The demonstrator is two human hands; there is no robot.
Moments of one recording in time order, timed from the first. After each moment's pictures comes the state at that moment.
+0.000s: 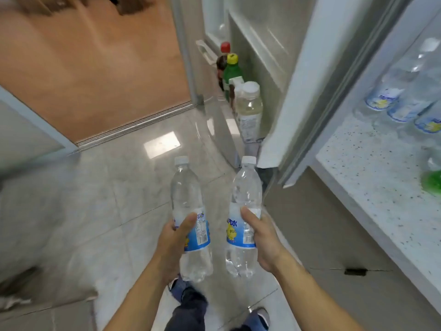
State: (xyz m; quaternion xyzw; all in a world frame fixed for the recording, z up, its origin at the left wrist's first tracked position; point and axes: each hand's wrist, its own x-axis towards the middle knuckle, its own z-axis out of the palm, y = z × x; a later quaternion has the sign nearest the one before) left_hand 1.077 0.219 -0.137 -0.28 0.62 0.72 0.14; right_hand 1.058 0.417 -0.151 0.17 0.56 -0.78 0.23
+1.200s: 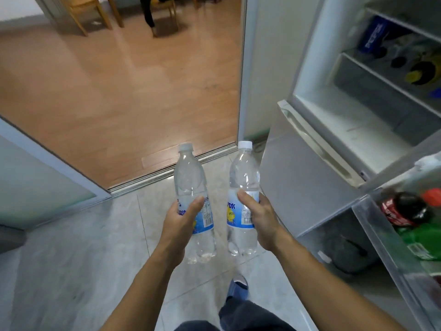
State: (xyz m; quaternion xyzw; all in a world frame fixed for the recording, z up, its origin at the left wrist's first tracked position) left_hand 0.614 -0.114 -0.118 -0.26 0.66 0.71 0.04; right_hand 0.578 0.072 -0.135 0.11 0.61 -0.75 0.22
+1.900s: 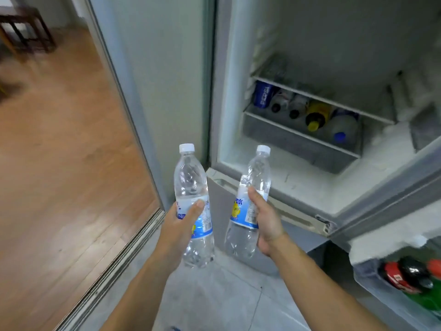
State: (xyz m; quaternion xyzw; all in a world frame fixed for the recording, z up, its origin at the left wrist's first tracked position) left_hand 0.230 -0.059 -0.091 0.02 0.64 0.73 0.26; right_hand 0.311 0.116 -0.083 0.37 0.48 -0.79 -0.10
